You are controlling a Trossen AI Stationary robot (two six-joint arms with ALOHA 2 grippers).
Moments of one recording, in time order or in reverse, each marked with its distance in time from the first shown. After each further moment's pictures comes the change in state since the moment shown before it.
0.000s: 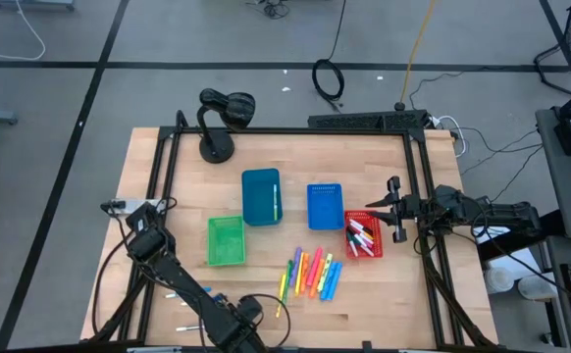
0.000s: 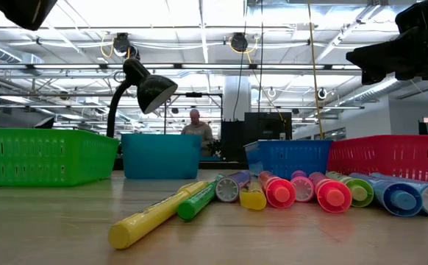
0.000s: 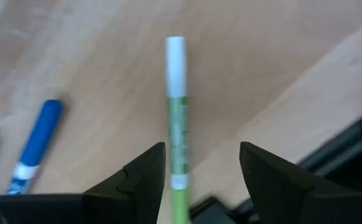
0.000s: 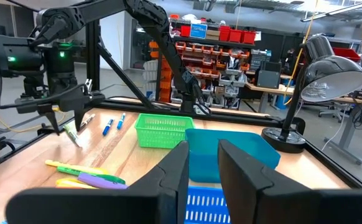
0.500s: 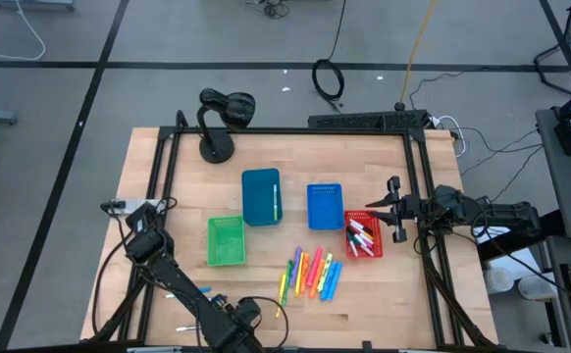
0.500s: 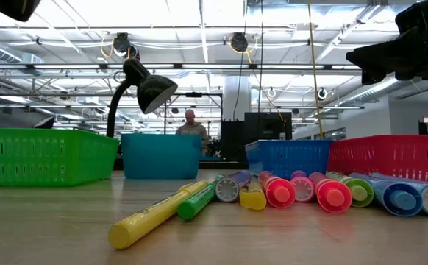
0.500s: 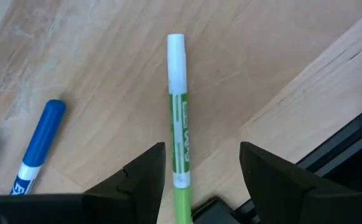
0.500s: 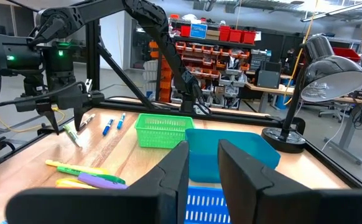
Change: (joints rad) left arm -0.019 -0.001 0.000 0.002 -0.034 -0.001; right arm 0.000 0.000 0.000 0.000 0.000 0.000
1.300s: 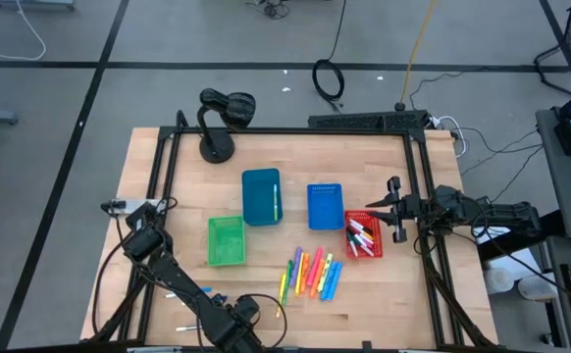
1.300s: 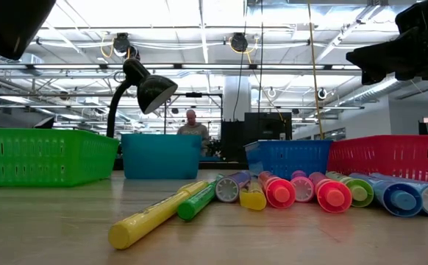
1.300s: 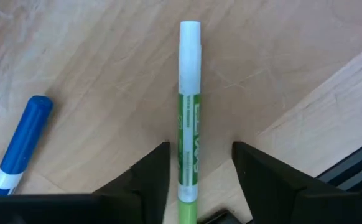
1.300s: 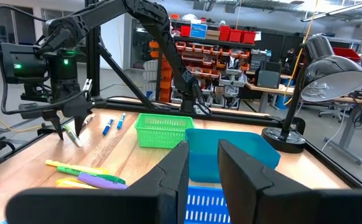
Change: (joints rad) left arm -0.002 -0.008 -0.115 0.159 0.042 -0.025; right arm 0.000 0.000 0.000 0.000 0.000 0.000
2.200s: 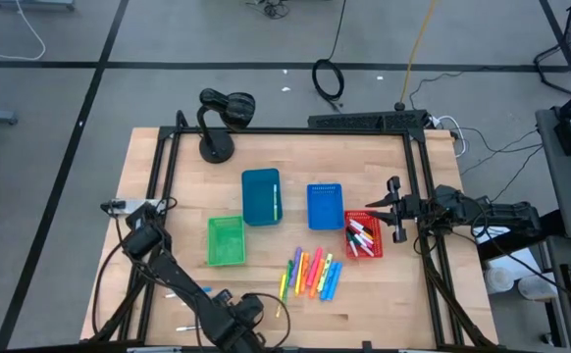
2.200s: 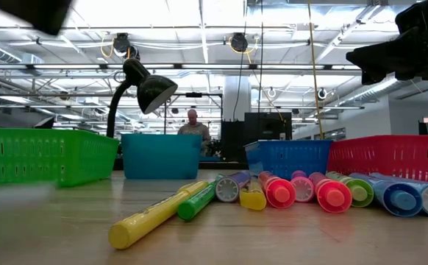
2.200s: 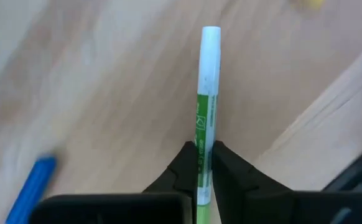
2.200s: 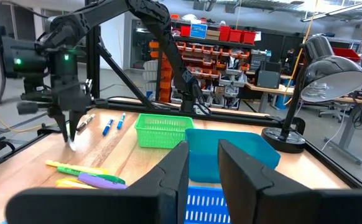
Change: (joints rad) left arm 0.007 -0.040 -0.008 0.004 -0.191 0.068; right arm 0.000 0.000 0.000 0.000 0.000 0.000
